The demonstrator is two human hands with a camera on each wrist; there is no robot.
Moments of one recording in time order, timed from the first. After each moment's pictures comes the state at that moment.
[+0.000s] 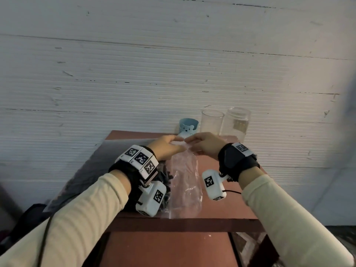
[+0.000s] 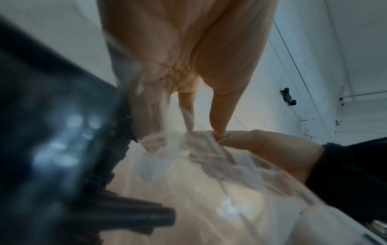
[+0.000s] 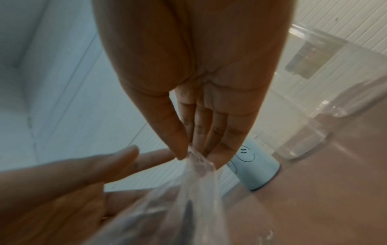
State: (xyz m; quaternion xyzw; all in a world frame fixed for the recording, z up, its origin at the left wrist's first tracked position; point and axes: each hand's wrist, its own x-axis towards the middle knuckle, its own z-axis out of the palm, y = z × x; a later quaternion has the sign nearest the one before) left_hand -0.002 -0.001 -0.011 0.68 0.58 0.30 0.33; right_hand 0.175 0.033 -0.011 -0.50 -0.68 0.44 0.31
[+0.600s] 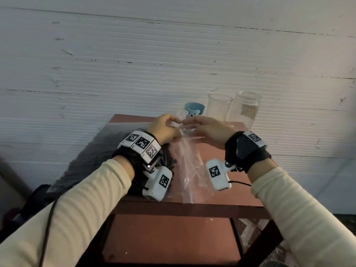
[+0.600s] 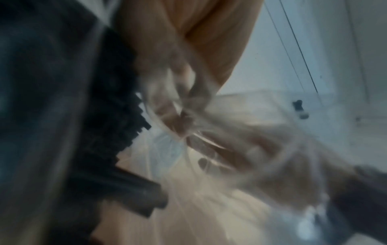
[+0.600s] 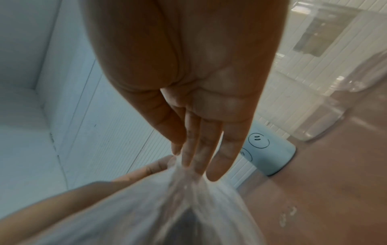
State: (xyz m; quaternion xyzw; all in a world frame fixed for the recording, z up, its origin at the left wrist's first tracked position) left_hand -0.005 0.003 -0.022 0.56 0.55 0.46 0.40; right_hand 0.163 0.023 -0.010 -0.40 -0.66 0.55 0.31
